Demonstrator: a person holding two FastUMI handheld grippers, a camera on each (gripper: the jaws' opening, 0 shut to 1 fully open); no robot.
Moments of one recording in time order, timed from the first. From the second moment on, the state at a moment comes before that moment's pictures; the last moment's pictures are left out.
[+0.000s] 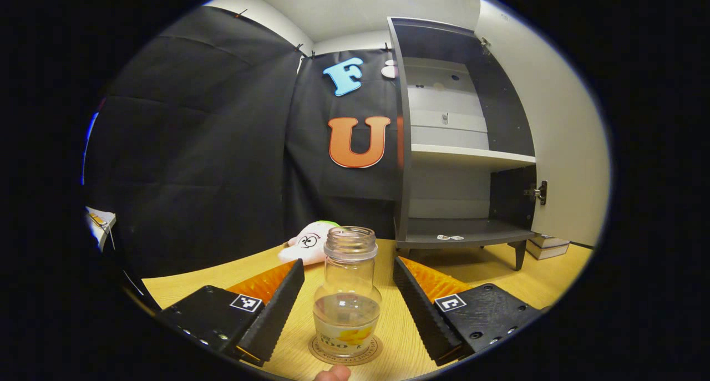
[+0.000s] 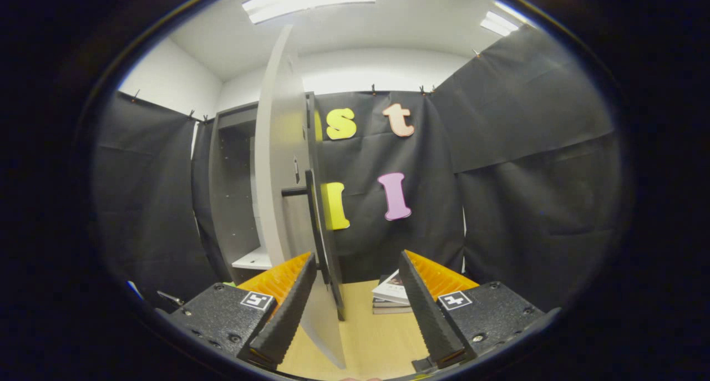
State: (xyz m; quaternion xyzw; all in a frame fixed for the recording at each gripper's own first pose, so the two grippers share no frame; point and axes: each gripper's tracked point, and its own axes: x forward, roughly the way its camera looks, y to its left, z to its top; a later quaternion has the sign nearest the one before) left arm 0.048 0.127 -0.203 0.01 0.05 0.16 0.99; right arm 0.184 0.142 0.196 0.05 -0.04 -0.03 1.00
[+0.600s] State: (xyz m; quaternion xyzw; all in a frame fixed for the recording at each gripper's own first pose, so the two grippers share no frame) left arm 0.043 0.079 -0.051 0.06 0.01 0.10 0.99; right arm 0.207 0.118 0.195 0.04 -0.05 -0.03 1.00
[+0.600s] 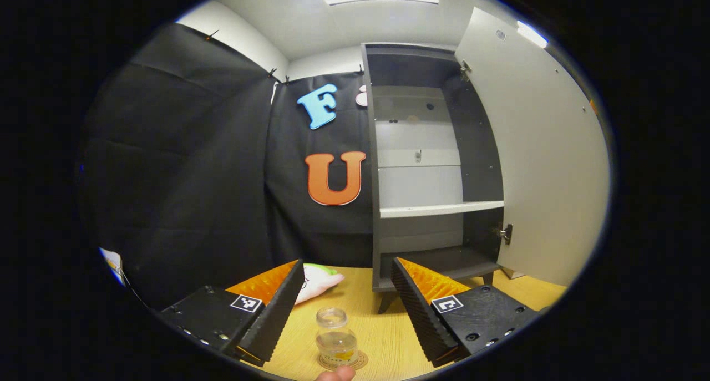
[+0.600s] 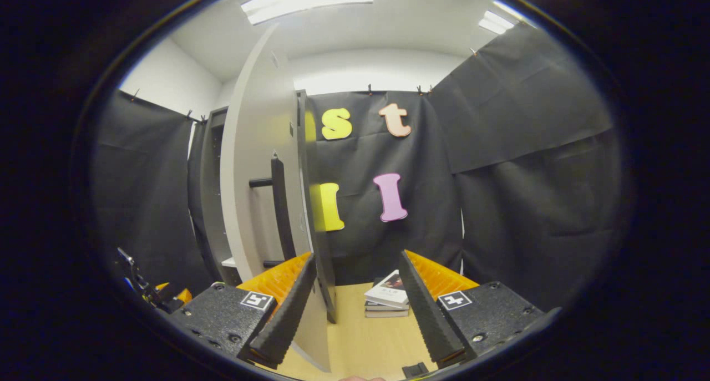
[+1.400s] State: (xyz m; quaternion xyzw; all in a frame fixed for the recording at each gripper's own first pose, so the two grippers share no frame) left arm 0.033 0.002 0.043 0.04 0.01 0.04 1.00; right arm 0.229 0.140 0.216 0.07 -0.09 0.06 0.99
